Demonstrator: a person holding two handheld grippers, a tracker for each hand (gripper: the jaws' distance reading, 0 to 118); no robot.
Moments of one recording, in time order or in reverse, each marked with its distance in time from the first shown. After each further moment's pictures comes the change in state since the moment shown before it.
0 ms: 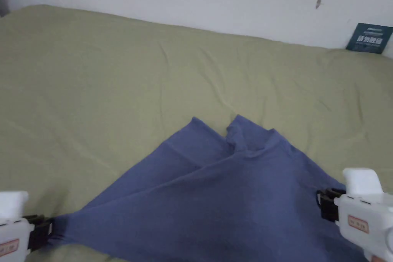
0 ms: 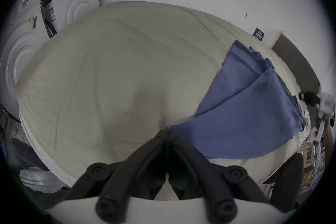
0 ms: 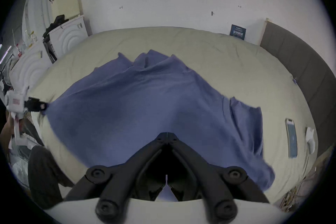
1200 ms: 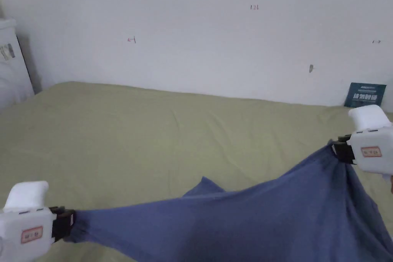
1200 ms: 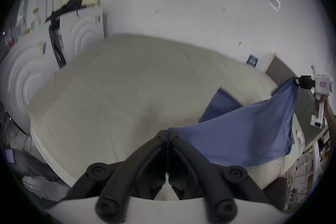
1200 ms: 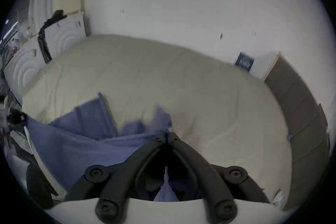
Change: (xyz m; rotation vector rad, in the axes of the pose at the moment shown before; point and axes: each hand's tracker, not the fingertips) left arm 0.030 0.093 0.118 0.278 -0.002 0.017; right arm 0.018 0.175 0.116 0.224 -0.025 0.179
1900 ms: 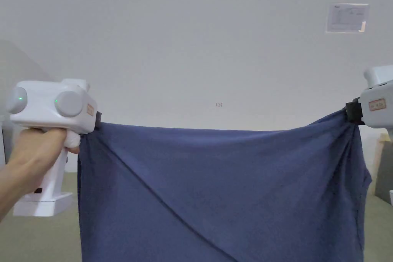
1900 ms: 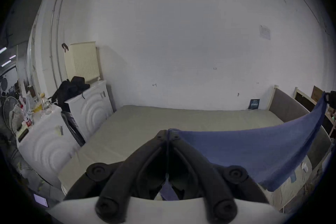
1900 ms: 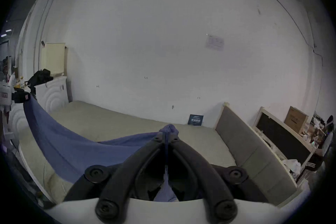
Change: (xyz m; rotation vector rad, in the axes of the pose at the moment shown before) left arm 0.112 0.256 0.103 0.332 0.130 -0.134; right arm 0.061 0.130 0.188 0.317 -0.254 -0.143
